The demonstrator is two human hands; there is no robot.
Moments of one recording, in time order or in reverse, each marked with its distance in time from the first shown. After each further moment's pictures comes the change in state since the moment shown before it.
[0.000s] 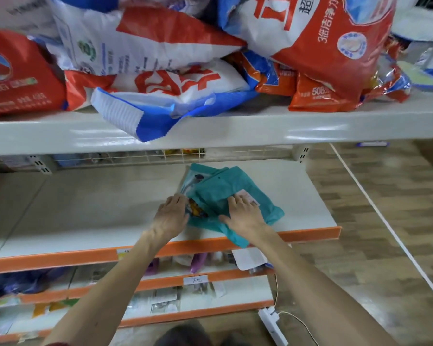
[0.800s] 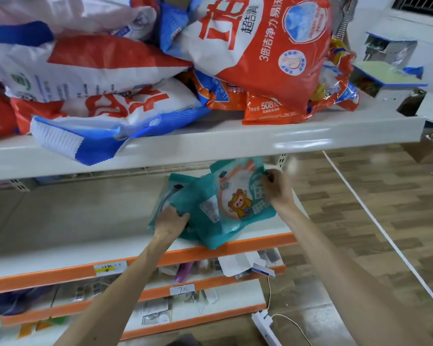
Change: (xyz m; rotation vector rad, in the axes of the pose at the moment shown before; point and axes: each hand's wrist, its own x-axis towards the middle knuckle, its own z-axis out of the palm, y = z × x) left_hand 0.017 0.073 -0.002 -0.408 -0.020 -0.438; right_hand -0.007 0.110 -0.091 0.878 0.383 0.410
